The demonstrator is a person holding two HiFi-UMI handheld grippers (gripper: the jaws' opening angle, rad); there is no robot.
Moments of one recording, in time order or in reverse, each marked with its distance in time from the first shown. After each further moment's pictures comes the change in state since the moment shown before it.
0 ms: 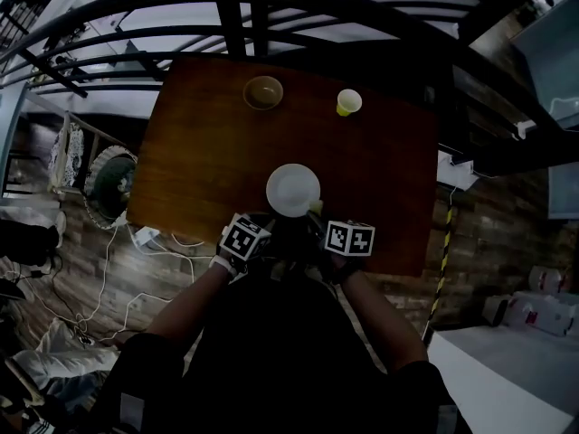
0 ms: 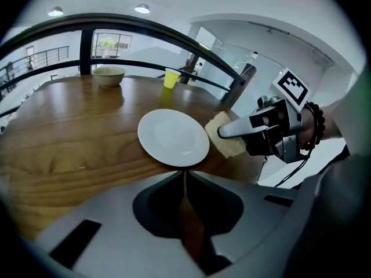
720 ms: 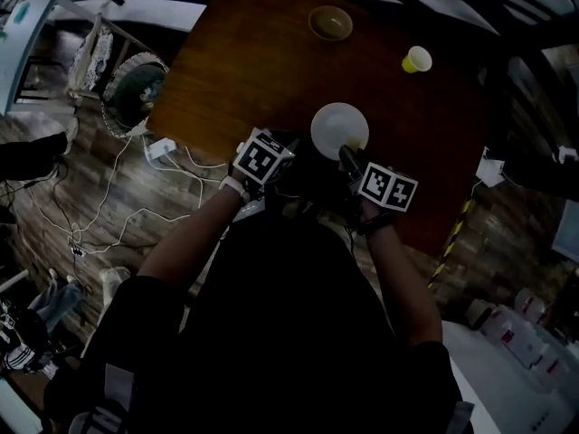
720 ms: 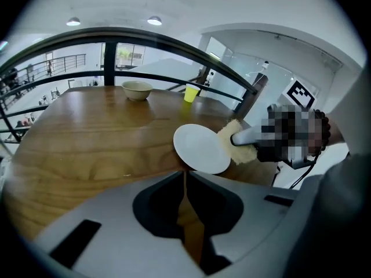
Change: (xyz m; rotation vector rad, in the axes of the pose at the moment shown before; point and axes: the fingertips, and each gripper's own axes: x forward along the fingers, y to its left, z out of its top) left arm -0.035 0.049 0.019 -0.057 -0.095 0.119; right arm 0.015 0.032 0.025 -0.065 0.000 0.050
